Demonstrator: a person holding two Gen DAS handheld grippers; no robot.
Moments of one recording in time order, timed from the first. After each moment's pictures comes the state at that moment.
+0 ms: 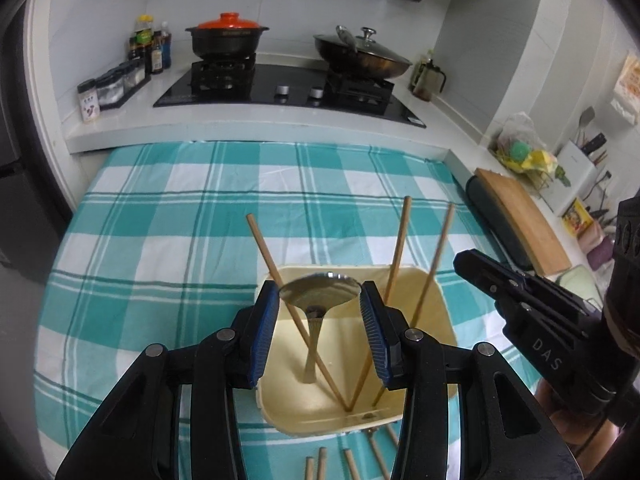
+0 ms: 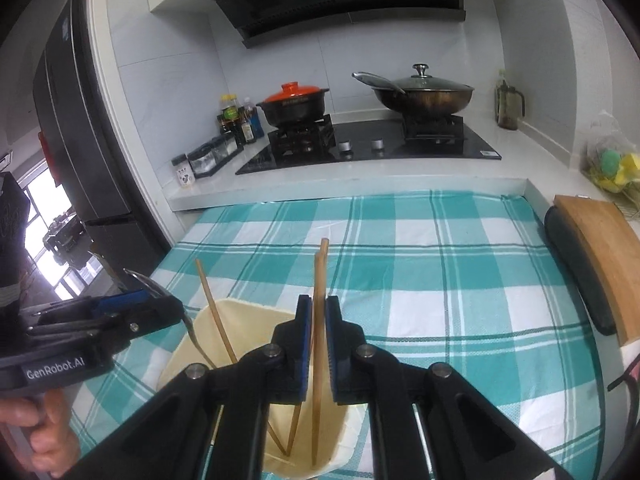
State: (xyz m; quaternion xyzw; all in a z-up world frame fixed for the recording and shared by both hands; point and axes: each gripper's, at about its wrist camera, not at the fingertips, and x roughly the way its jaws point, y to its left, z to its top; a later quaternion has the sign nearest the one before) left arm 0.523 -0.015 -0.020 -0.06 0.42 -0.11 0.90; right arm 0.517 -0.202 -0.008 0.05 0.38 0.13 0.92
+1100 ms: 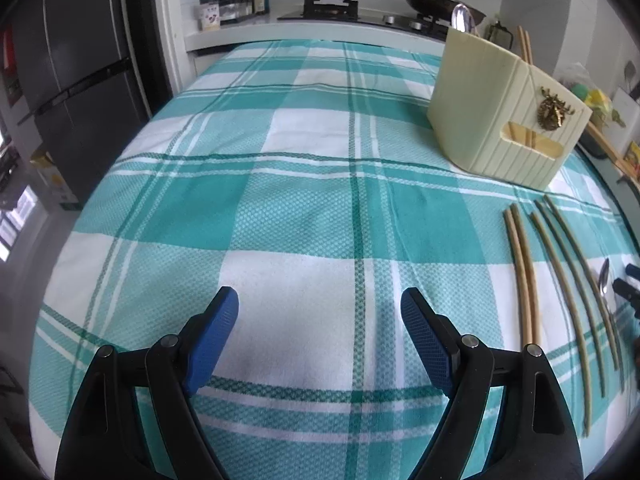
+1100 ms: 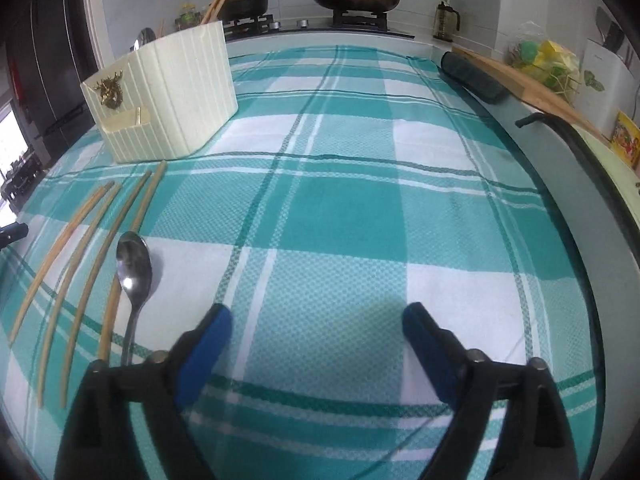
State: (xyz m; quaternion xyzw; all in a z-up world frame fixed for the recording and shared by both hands) left arm 0.330 0.112 -0.188 -0.03 0.45 0.02 0.89; right arm 0.310 -0.329 -0.155 -0.05 0.49 0.05 0.87
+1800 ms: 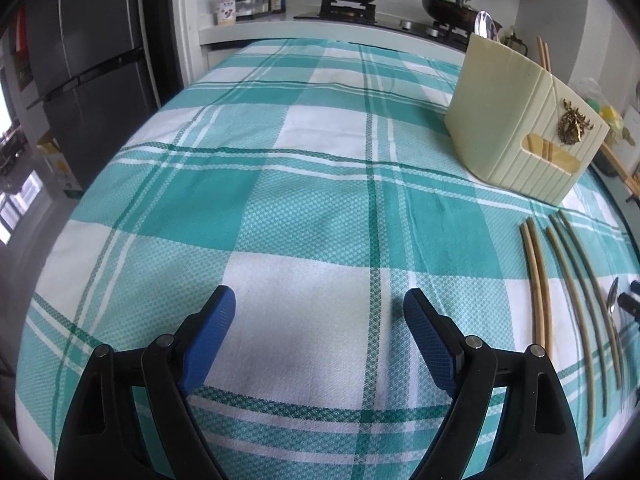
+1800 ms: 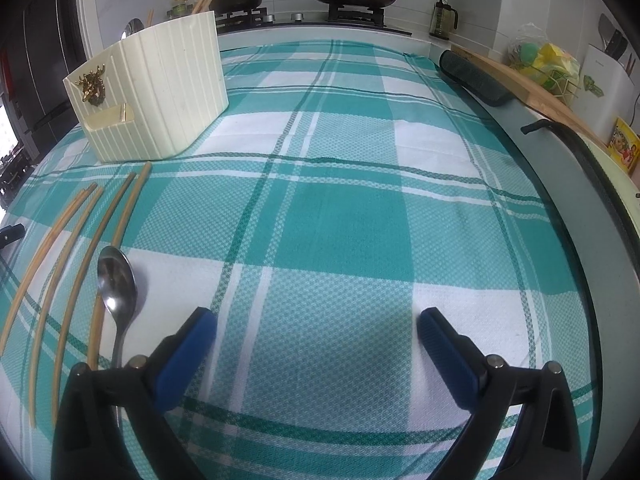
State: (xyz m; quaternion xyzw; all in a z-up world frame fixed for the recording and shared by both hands) left arm 0.332 0.118 -0.194 -0.05 0.44 0.03 0.90; right arm 0.320 -0.326 -0.158 -0.05 0.49 0.04 0.87
